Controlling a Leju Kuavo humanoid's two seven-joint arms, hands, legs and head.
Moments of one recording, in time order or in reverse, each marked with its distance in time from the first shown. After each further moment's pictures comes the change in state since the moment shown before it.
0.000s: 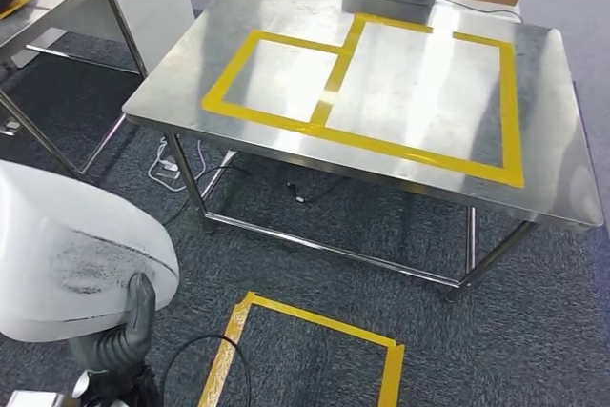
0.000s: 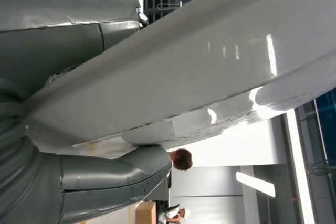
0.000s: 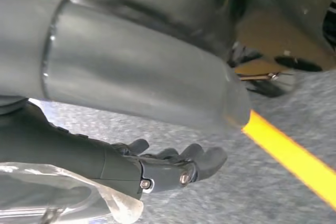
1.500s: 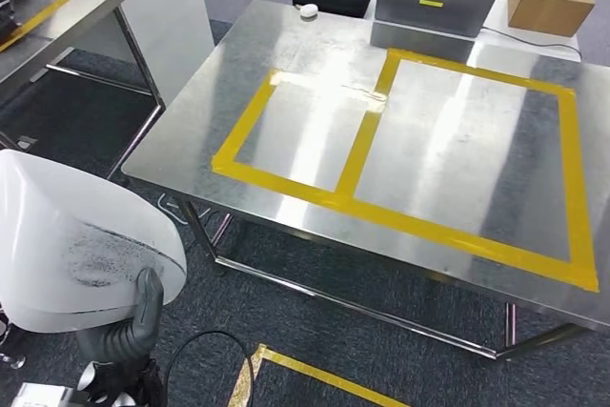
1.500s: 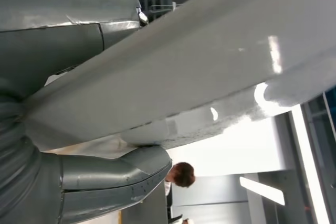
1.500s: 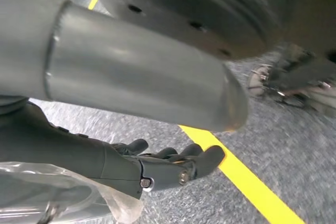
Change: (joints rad) left arm -0.009 0.003 -0.002 0.004 -0.018 -0.009 -0.006; right arm 0.013 -0.007 -0.016 0.003 -0.064 0.084 -0.034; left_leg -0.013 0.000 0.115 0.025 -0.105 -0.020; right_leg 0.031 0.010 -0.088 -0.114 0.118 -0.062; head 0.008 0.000
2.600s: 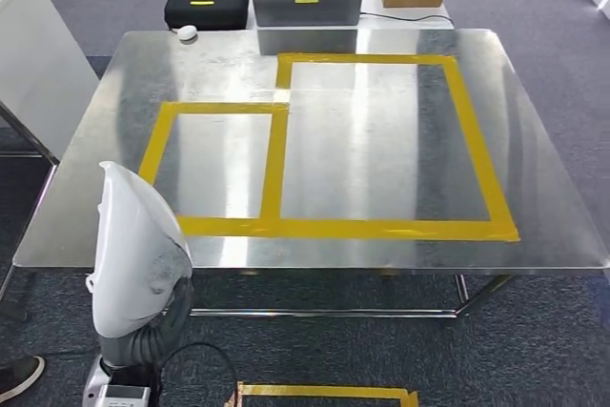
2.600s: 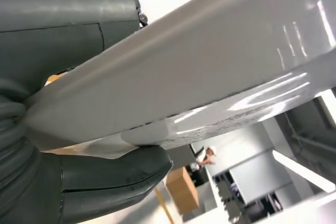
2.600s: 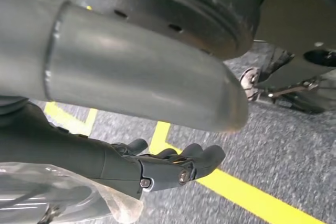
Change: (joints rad) left arm -0.019 0.063 -0.021 0.057 -0.361 0.110 0.140; right arm -0.012 -0.001 -0.032 0.000 -0.003 0.030 0.006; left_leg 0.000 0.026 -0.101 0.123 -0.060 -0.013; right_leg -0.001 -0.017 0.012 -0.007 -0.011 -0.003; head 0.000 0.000
